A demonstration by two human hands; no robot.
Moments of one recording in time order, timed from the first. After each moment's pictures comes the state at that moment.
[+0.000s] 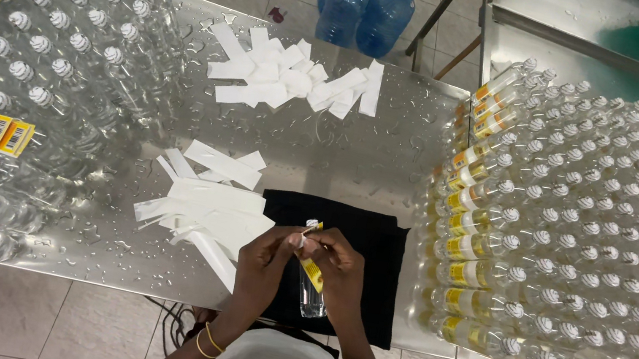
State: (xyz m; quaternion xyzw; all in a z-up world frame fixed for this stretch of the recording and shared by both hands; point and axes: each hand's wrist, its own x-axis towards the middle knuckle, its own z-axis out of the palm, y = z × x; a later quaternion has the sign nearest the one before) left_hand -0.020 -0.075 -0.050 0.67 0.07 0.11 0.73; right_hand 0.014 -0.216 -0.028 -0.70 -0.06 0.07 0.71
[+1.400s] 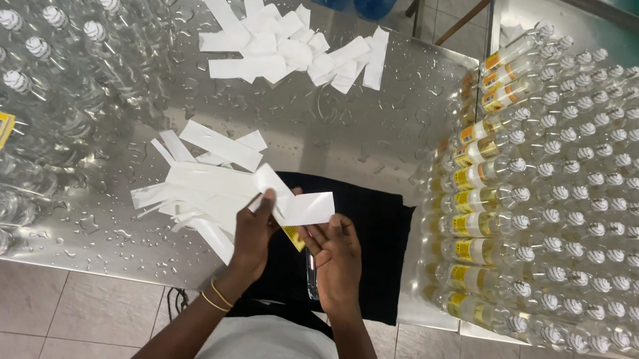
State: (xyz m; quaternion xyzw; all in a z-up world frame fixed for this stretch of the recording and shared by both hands) left_hand 0.023 -0.050 -0.120 0.44 0.29 -0.02 0.85; right_hand 0.014 -0.195 -0.063 -0.46 0.21 0.13 0.85
